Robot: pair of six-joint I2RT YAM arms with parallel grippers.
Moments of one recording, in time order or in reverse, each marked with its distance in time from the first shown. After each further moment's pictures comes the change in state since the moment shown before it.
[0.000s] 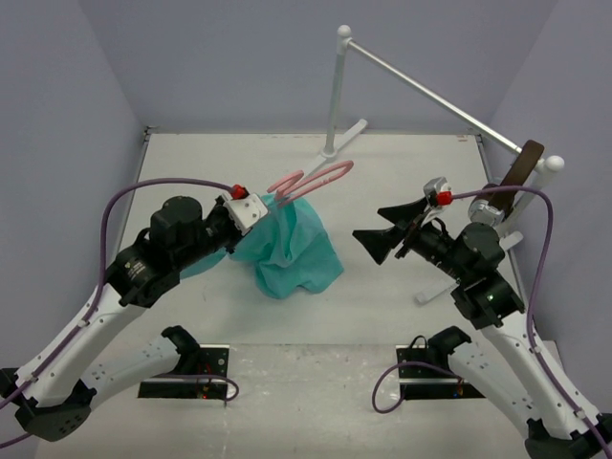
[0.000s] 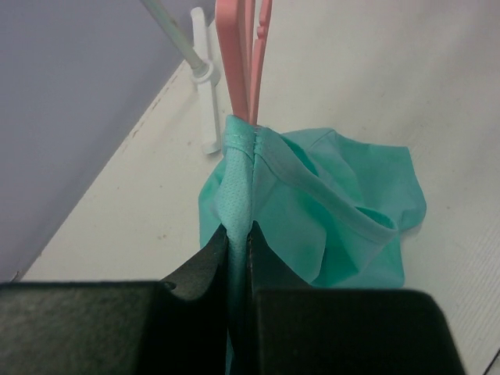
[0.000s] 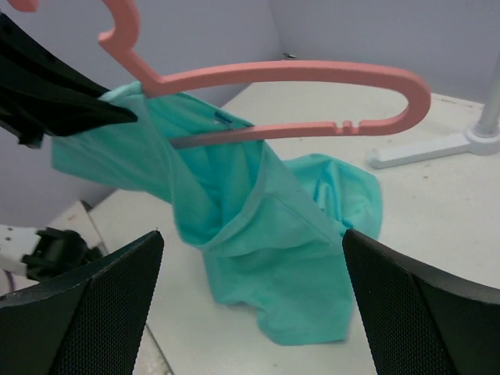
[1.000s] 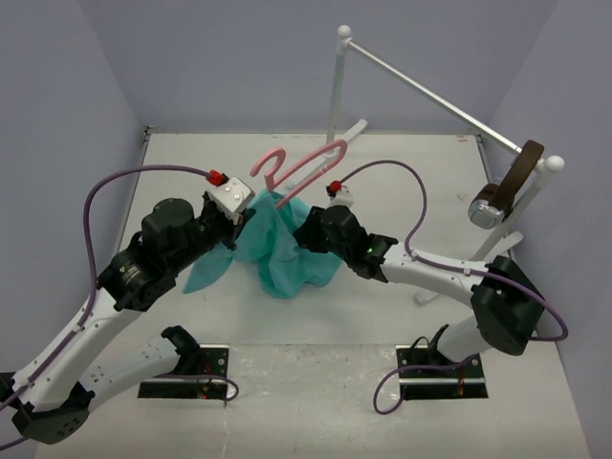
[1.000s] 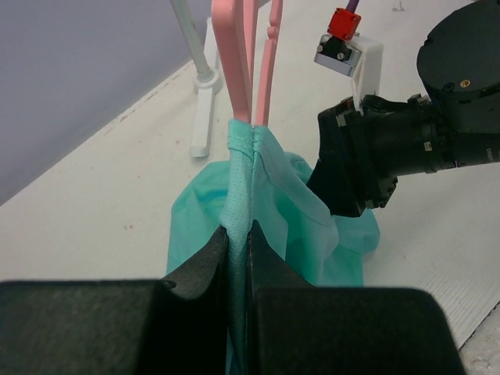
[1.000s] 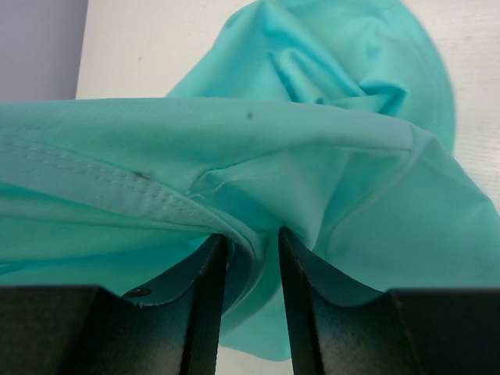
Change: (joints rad) left arm 0.000 -0.027 0.001 0.053 -0.080 -0.243; right arm 0.418 0.831 0.162 0.130 0.615 0.494
